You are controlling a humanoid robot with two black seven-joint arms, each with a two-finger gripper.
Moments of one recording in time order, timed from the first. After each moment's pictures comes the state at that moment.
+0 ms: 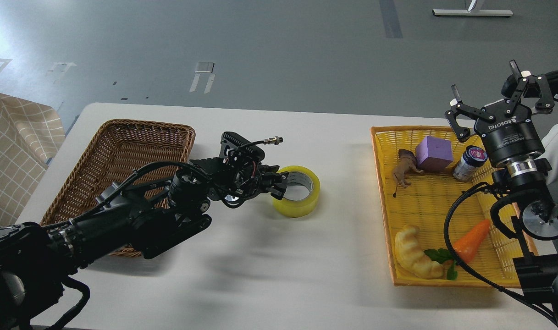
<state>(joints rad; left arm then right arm) -0.75 0.19 -0.45 -1.07 2.04 -0.32 0.05 0.36 -0.15 1.57 1.05 -0.22 0.49 -0.03</state>
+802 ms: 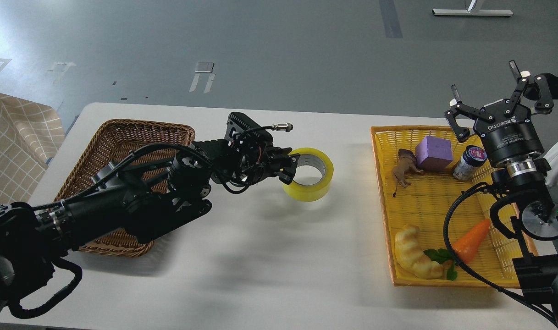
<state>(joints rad) -0.91 0.28 -0.43 -1.20 1.97 -0.31 0.04 0.36 -0.15 1.57 1.05 -0.22 0.49 -0.03</state>
